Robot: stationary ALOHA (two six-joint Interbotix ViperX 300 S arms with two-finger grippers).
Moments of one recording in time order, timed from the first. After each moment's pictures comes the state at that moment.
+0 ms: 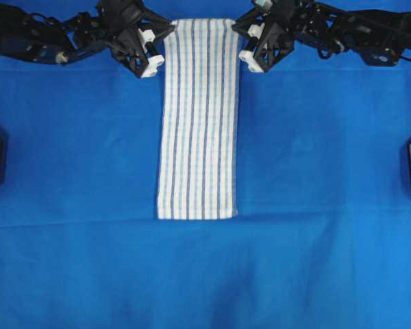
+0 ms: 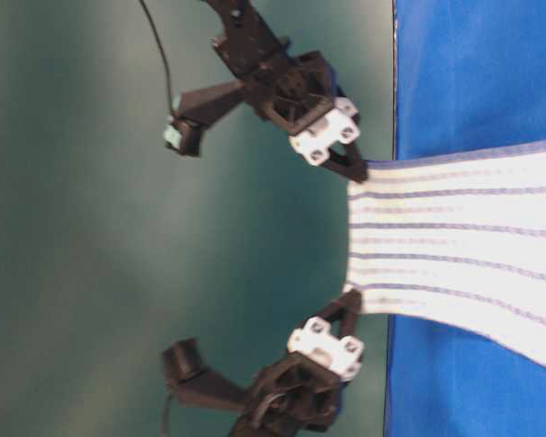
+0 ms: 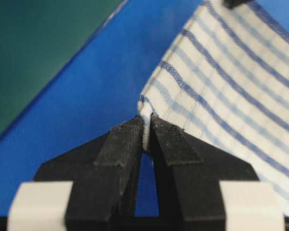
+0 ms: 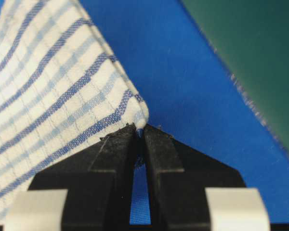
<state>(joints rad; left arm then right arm) 0.54 0.11 0.76 -0.03 -0.40 0.08 -0.56 0.11 0.63 -0.01 -0.16 -0.01</state>
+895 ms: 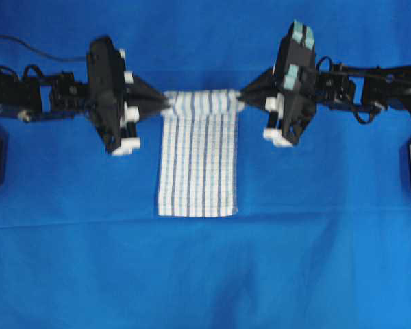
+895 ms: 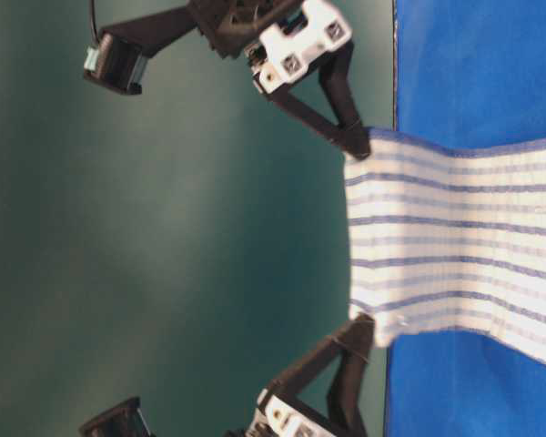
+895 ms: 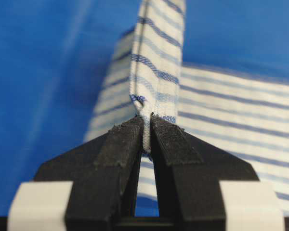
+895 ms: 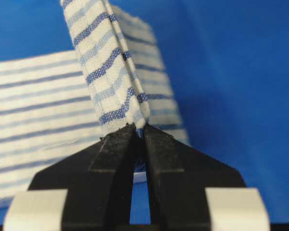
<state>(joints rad) 0.17 -0.13 0.92 -0.03 -0.26 0.05 -0.23 -0.13 0.83 0.01 -0.12 0.02</state>
